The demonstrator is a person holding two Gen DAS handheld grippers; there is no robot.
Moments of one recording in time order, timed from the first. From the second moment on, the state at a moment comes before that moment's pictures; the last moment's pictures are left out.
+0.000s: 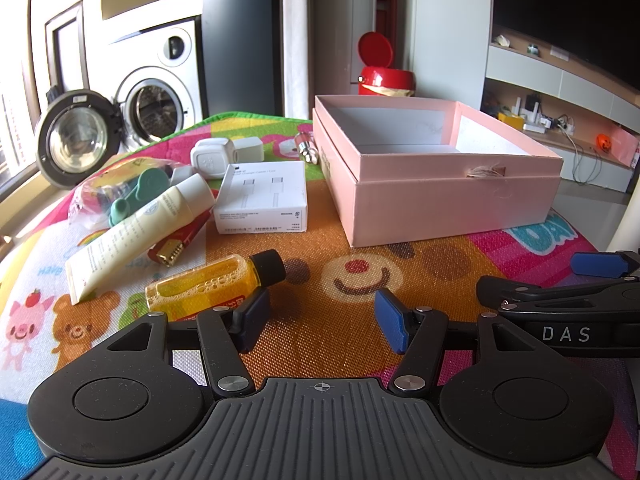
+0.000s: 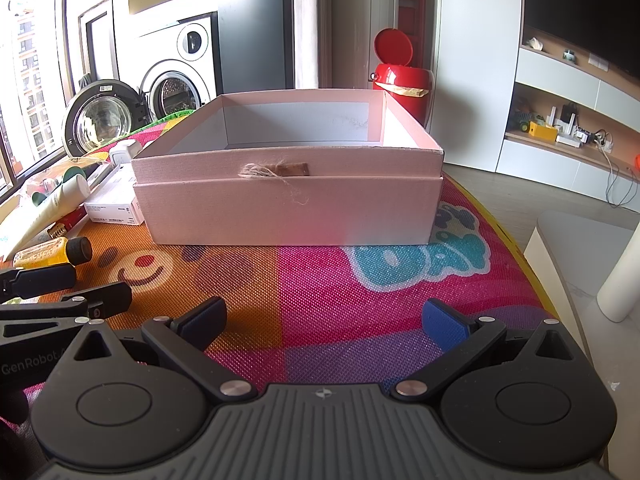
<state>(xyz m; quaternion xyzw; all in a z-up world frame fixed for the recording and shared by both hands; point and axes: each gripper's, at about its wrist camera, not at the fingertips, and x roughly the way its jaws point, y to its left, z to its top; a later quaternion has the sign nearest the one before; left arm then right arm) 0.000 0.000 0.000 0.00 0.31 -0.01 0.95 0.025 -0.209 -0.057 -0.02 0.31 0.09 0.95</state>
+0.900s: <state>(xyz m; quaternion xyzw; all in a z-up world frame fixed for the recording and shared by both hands) 0.000 -0.001 0.000 0.01 0.31 0.00 0.95 0.024 -0.209 -0.057 -0.02 0.31 0.09 0.95</state>
